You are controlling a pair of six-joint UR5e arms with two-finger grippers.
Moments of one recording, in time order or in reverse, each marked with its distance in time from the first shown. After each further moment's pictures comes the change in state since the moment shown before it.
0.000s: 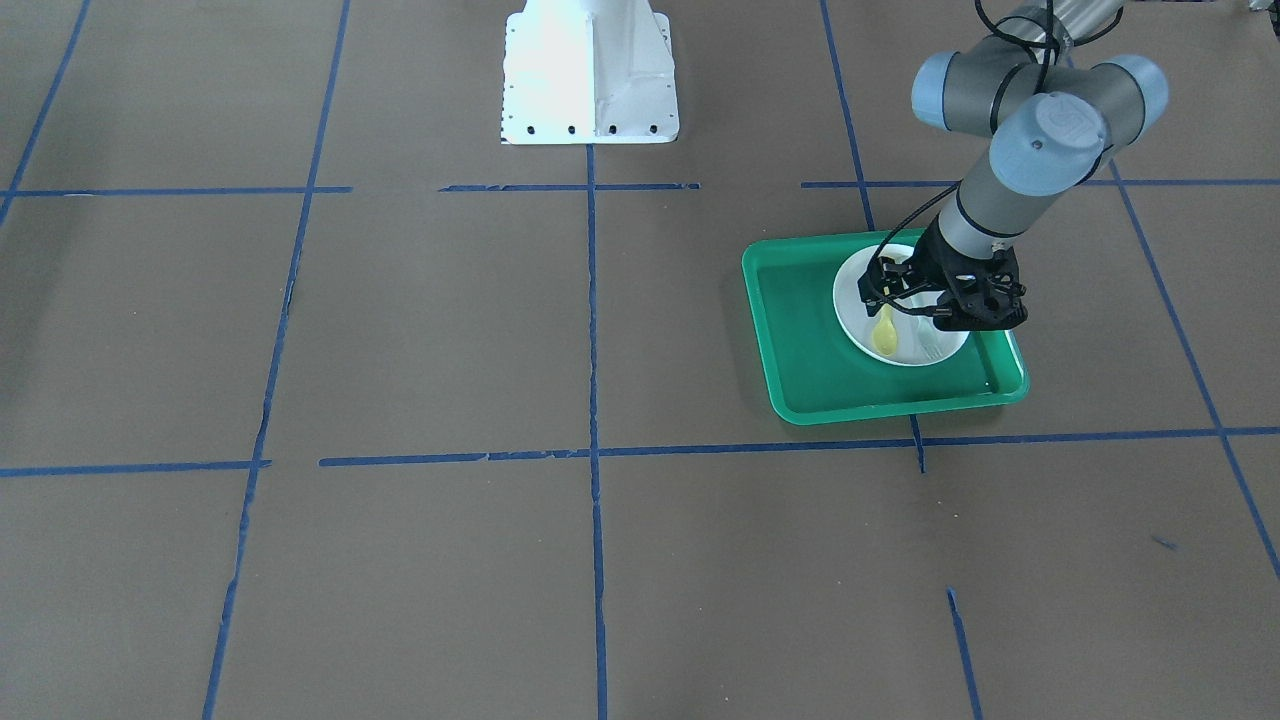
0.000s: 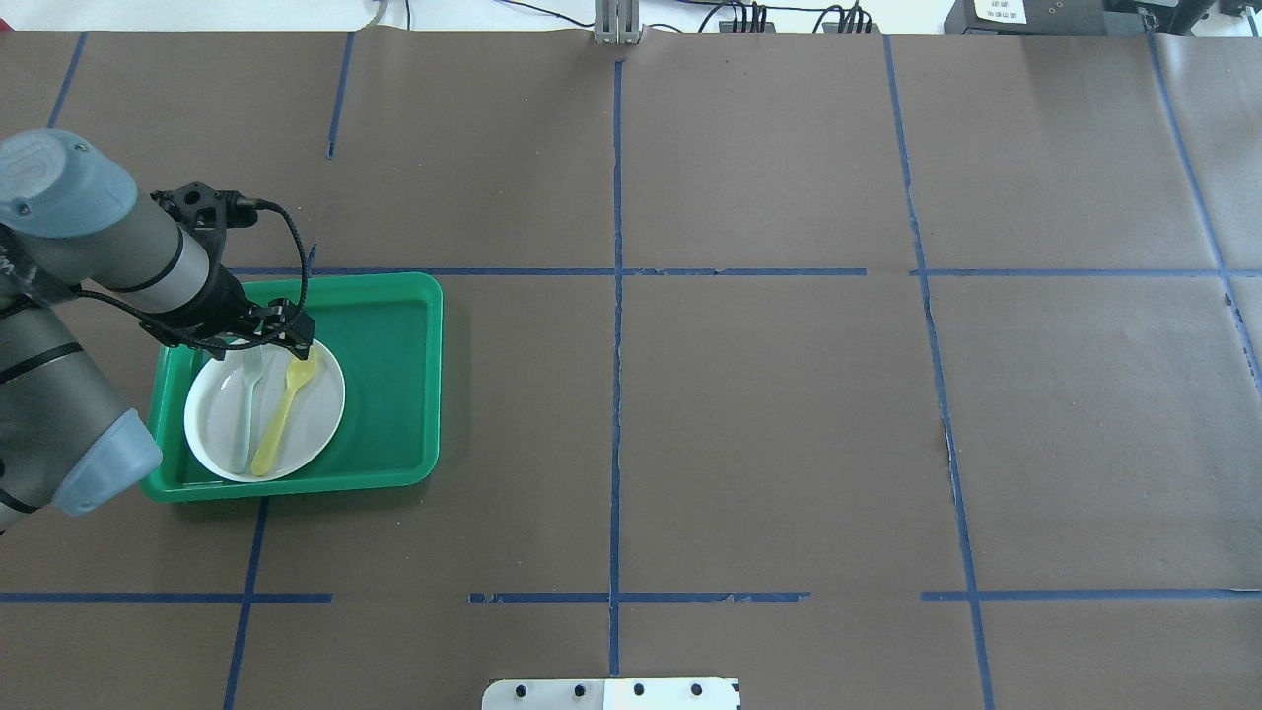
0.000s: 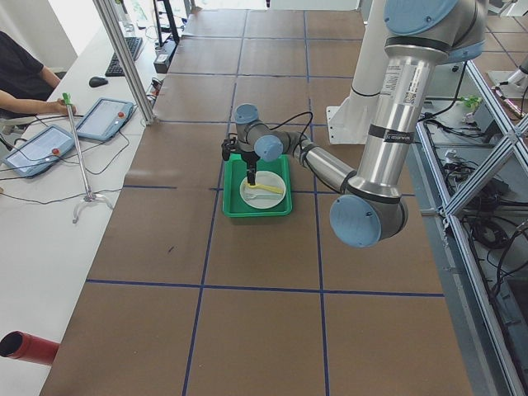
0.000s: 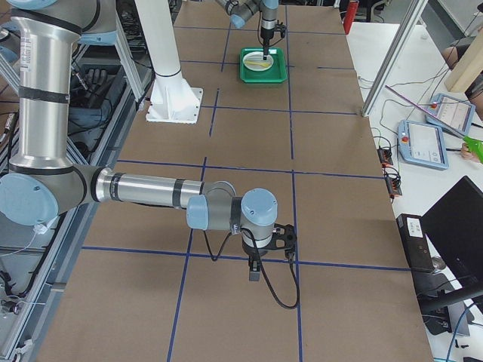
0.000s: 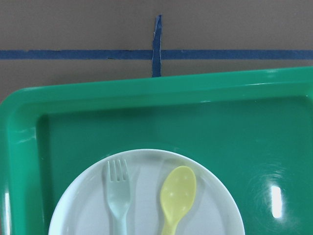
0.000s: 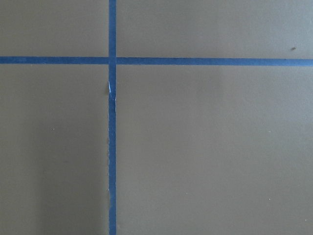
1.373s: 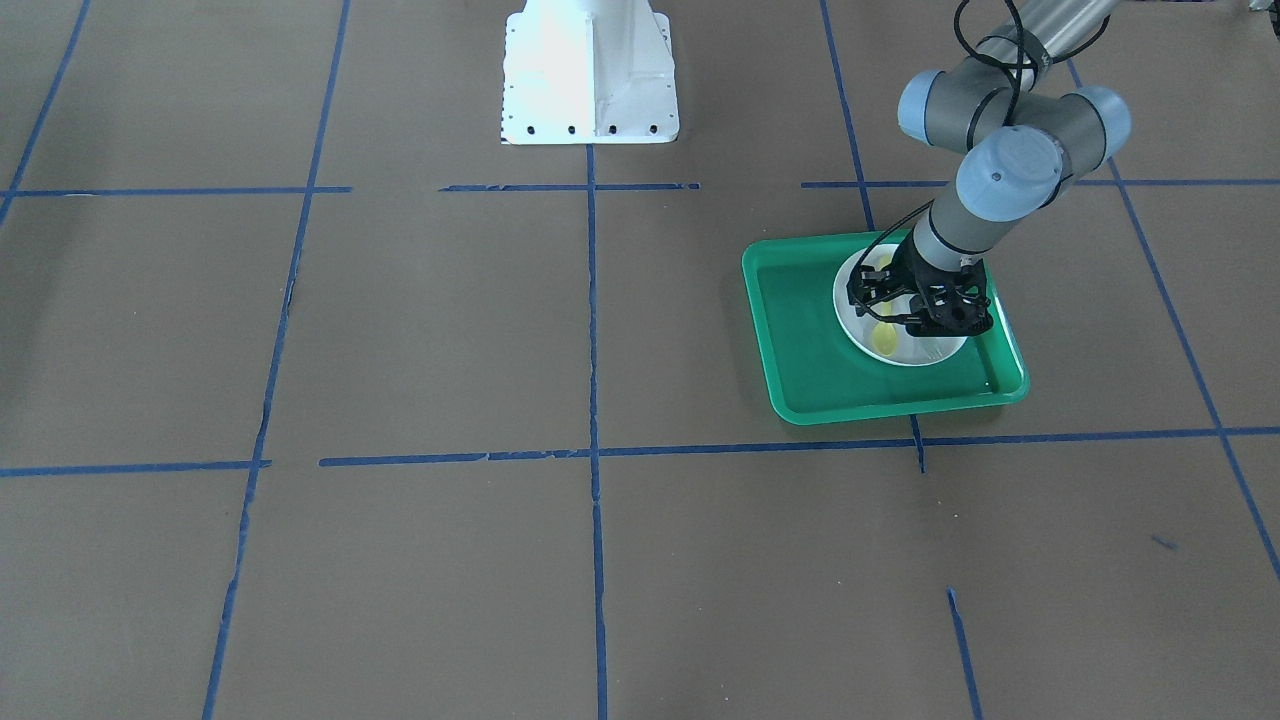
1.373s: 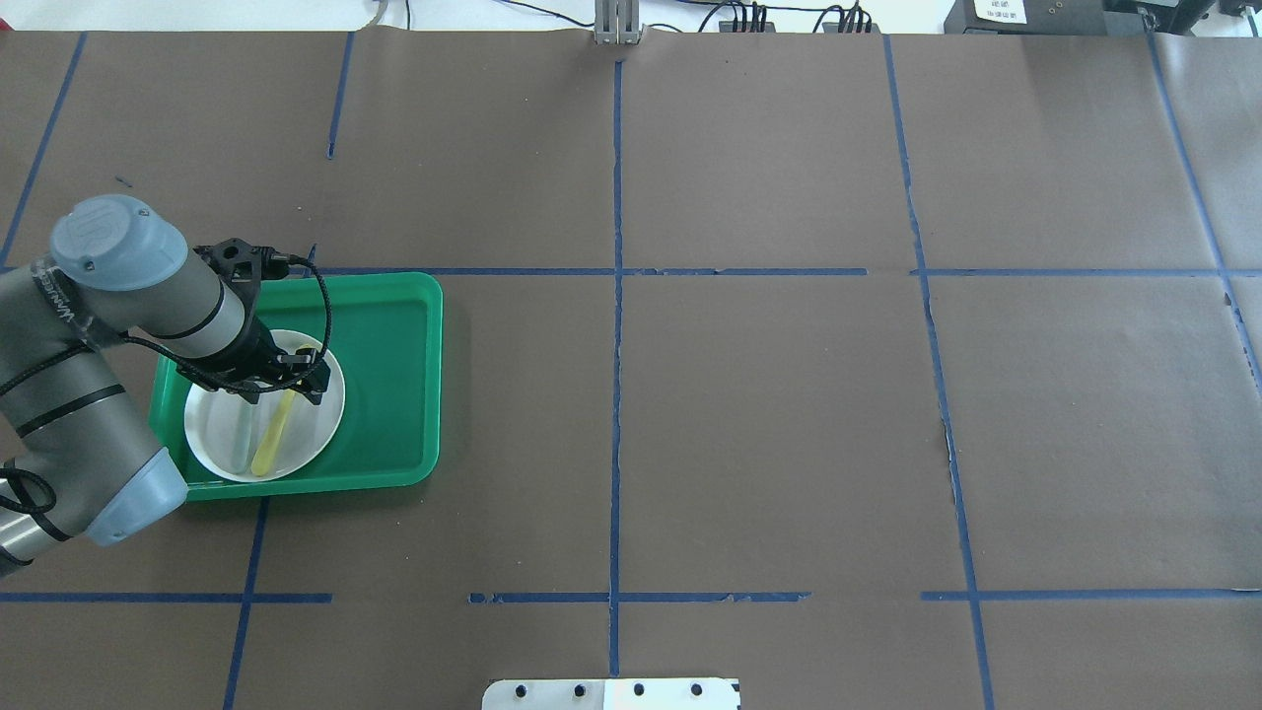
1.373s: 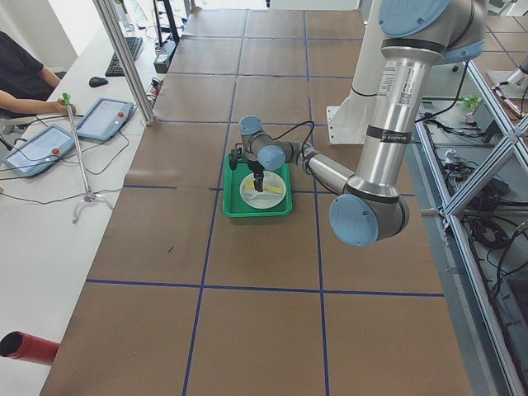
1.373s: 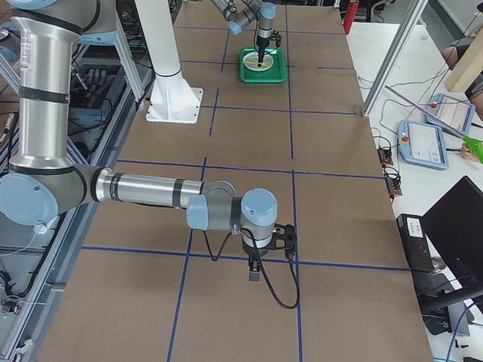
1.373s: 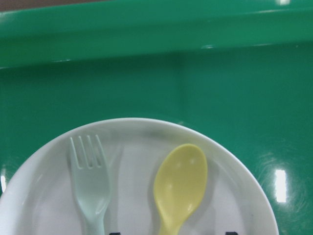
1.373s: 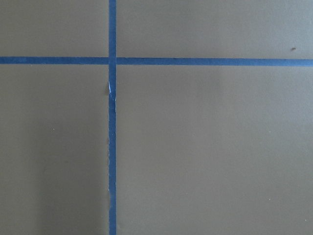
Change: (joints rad) left arm 0.049 0.010 0.050 -0.033 -0.008 -0.002; right arm 0.000 0.000 0.000 0.001 0.000 0.001
